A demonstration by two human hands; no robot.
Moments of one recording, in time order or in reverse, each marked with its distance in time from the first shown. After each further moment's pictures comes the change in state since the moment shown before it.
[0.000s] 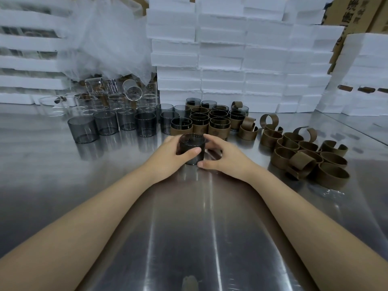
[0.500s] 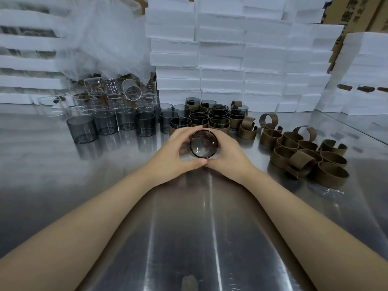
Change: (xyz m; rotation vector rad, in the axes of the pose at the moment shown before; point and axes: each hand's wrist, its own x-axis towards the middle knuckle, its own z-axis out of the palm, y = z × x) left_hand -0.009 0.008 0.001 -0.136 -0.025 0.267; right_hand -0.005 -0.011 0.006 0.020 0.234 -0.302
